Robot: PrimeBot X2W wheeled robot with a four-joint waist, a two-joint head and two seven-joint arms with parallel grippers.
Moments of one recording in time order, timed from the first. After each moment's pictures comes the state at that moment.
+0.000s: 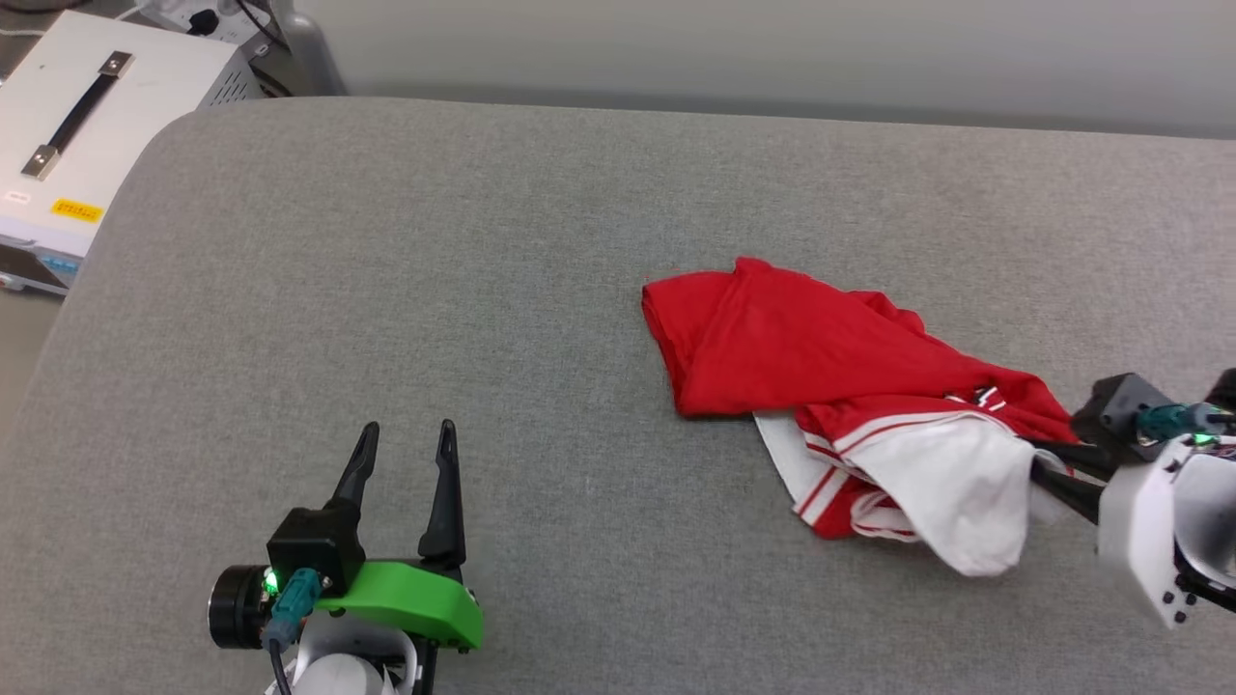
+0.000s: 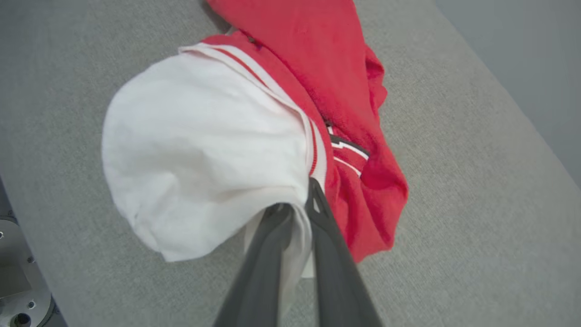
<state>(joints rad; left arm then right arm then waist) -0.06 0.05 -0.09 0.16 -0.17 -0.04 -0.26 -0.73 -0.98 1.25 0.09 0.82 0.13 0.06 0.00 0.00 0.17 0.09</state>
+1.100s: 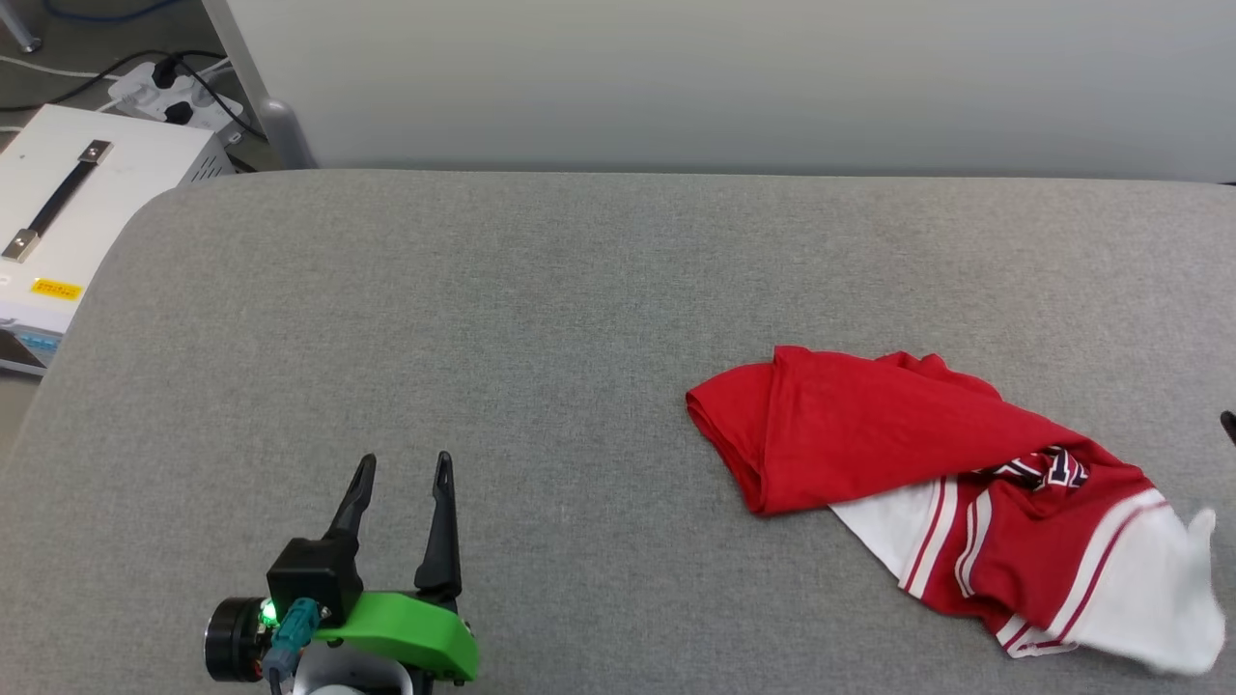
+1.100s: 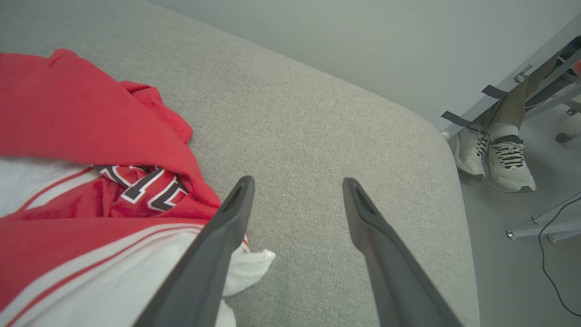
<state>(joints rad) -0.01 0.05 -0.08 0.15 -0.16 -0.04 -0.26 -0.43 -0.98 0.81 0.52 0.88 0.13 -0.25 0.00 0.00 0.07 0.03</state>
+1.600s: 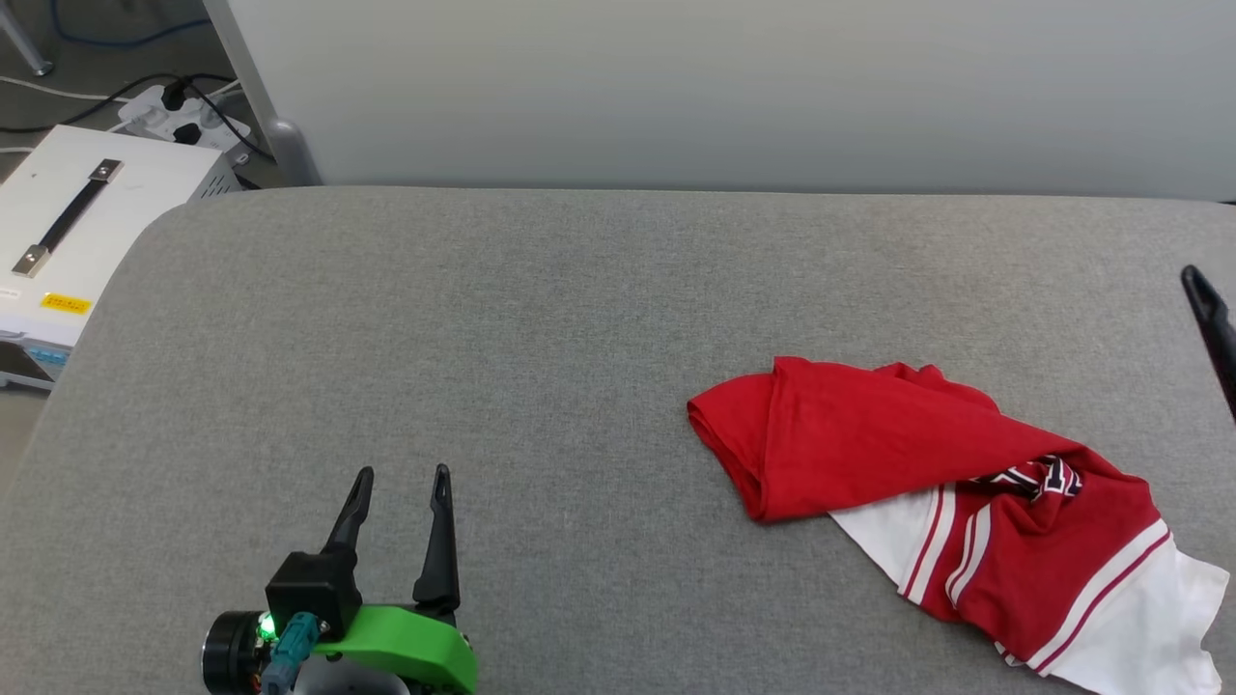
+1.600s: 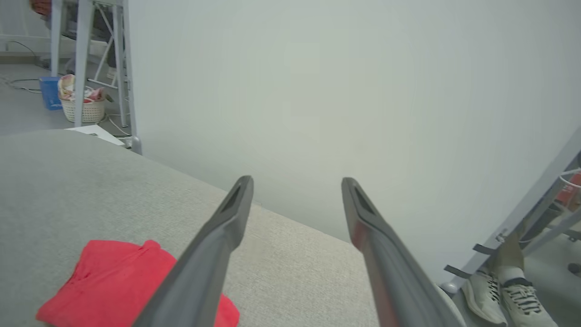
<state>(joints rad) 0.02 0.05 -0.08 0.13 -0.15 -0.04 -0.26 -0.23 -0.83 0.25 0.06 0.63 0.13 -0.24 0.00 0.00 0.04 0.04</state>
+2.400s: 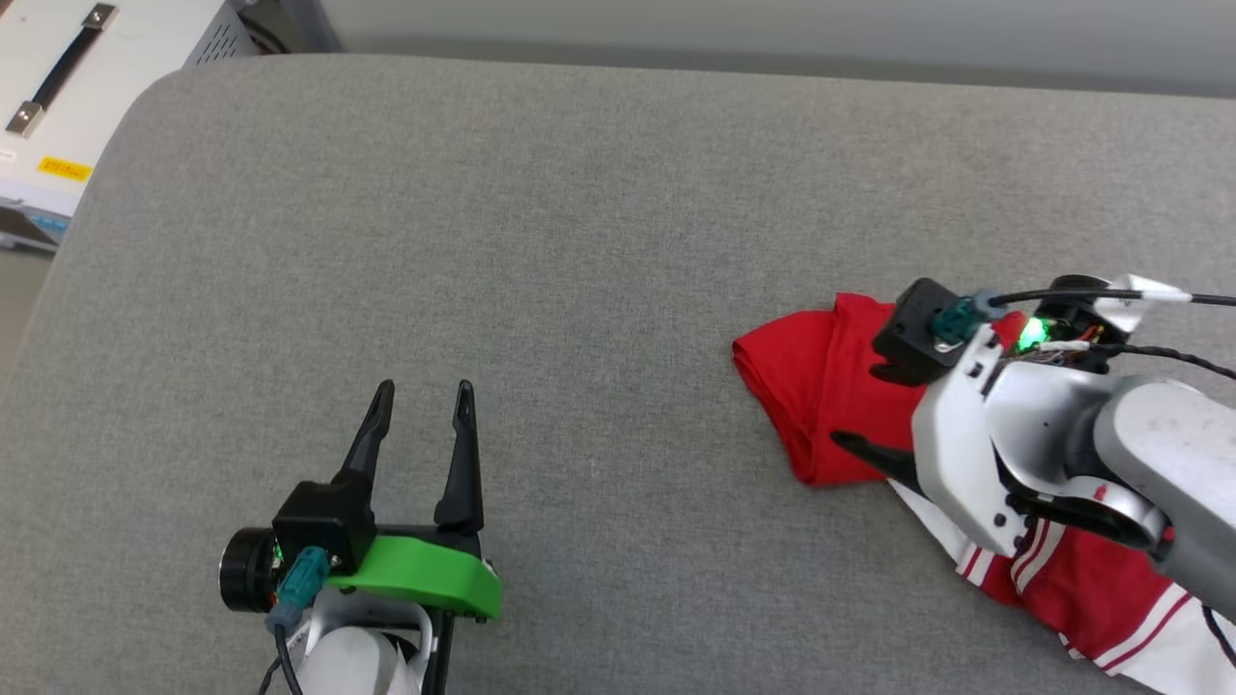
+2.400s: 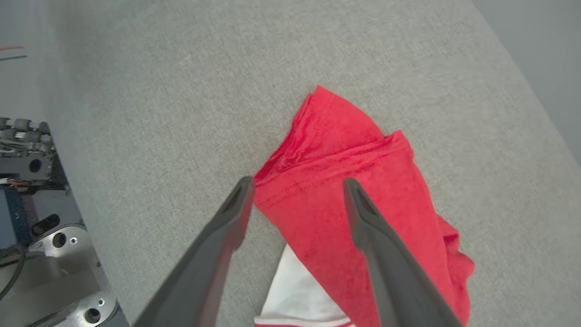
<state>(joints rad) -0.08 0.05 -0.13 0.09 -0.18 -0.02 -0.26 -0.82 -0.77 1.07 -0.08 0.84 0.13 0.57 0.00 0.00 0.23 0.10</state>
